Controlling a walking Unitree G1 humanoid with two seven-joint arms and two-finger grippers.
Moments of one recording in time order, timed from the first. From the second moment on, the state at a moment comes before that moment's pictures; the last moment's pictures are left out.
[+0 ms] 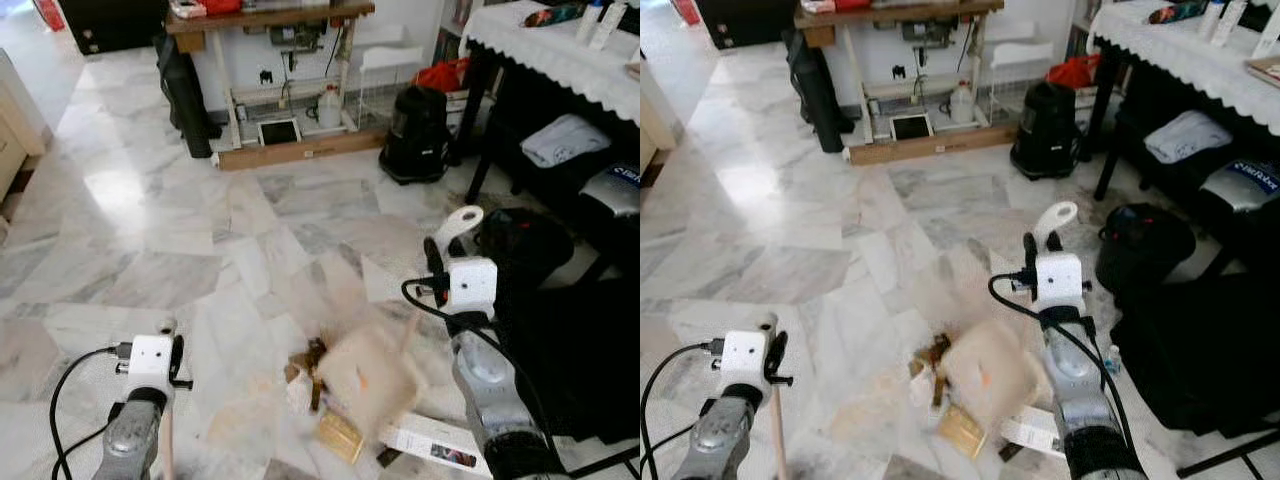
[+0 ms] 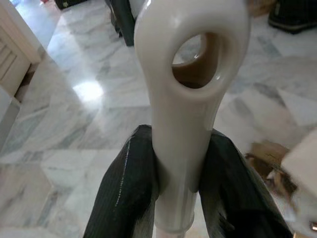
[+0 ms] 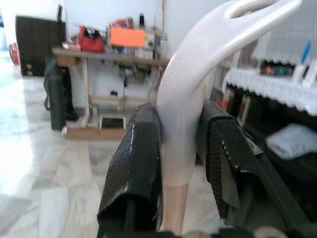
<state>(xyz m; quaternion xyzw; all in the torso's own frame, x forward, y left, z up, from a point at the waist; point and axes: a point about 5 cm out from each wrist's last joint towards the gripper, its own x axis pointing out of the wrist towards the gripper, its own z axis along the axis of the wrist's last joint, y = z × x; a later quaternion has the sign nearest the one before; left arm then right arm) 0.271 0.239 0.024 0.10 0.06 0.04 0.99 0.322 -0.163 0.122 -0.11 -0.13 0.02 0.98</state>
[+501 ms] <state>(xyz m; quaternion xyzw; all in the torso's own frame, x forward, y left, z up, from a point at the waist) 0.288 0.231 0.044 0.06 0.01 0.06 1.00 0.327 -0.163 0.114 -0.17 -0.11 -0.02 0.98</state>
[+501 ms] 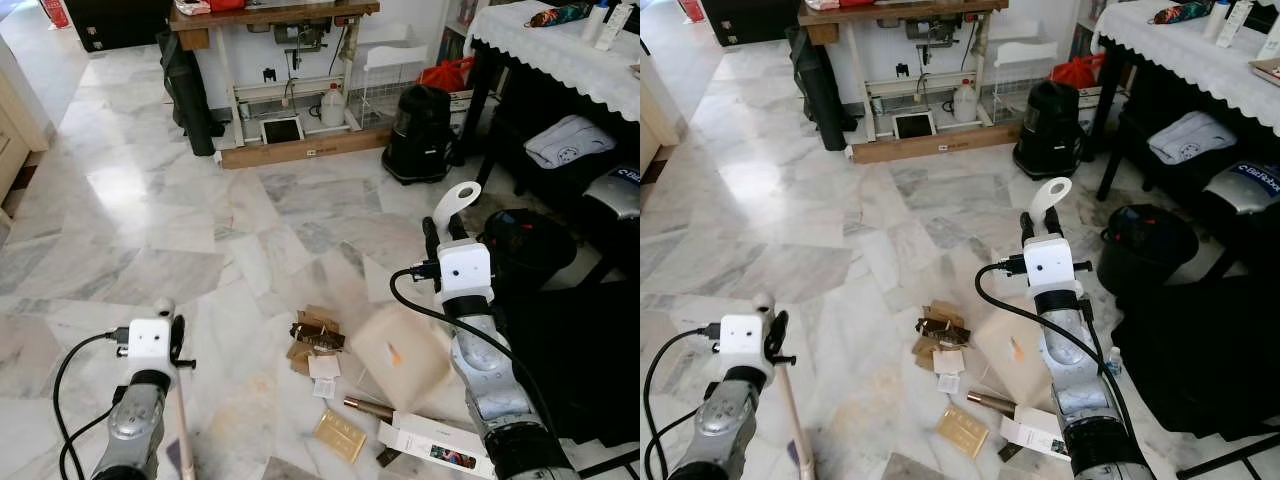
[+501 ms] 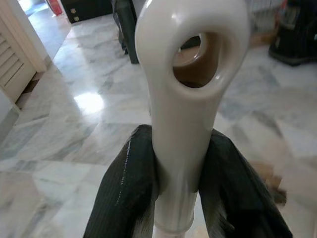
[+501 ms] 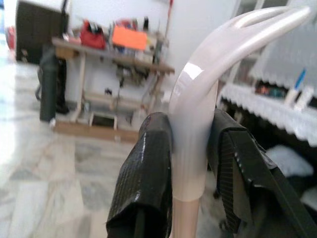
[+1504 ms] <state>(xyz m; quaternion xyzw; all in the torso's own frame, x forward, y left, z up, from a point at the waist) 0.316 0.199 0.086 0.00 -0.08 0.02 1.00 0.343 -0.150 0.124 -0.12 -0.12 -0.05 0.98</state>
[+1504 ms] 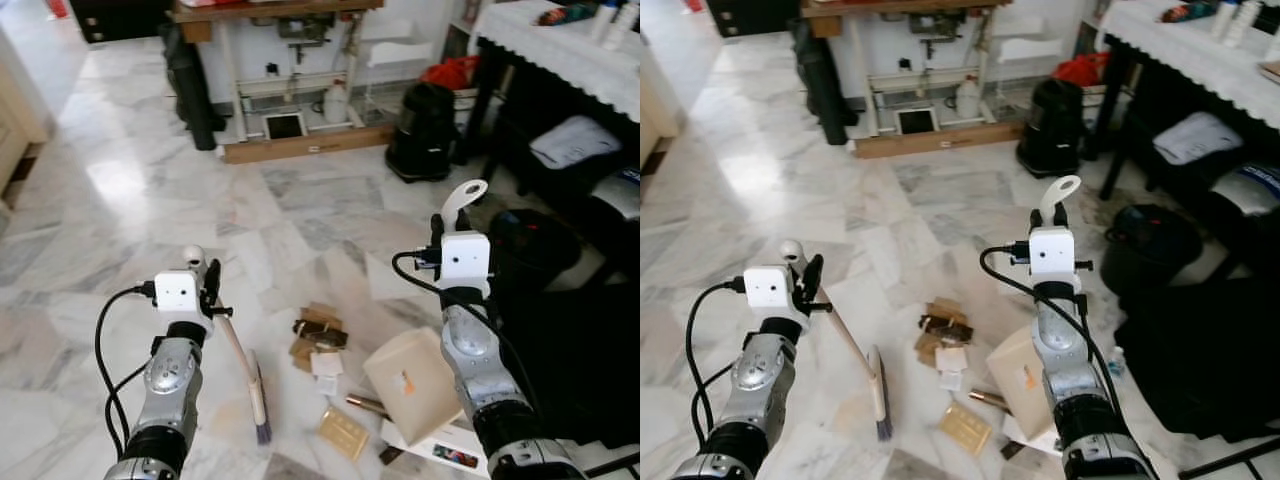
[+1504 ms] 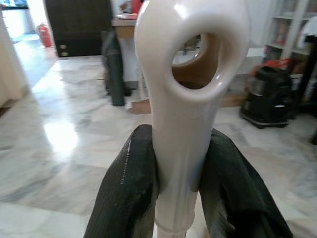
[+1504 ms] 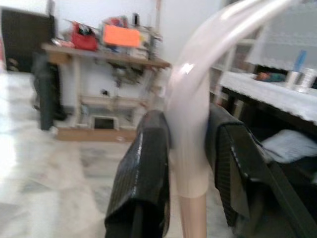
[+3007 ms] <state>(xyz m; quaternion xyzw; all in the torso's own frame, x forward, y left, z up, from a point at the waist) 0.320 0.201 0.102 0.01 -0.11 0.02 0.99 0.343 -0.149 0.120 -0.11 -0.12 -0.05 0.99</state>
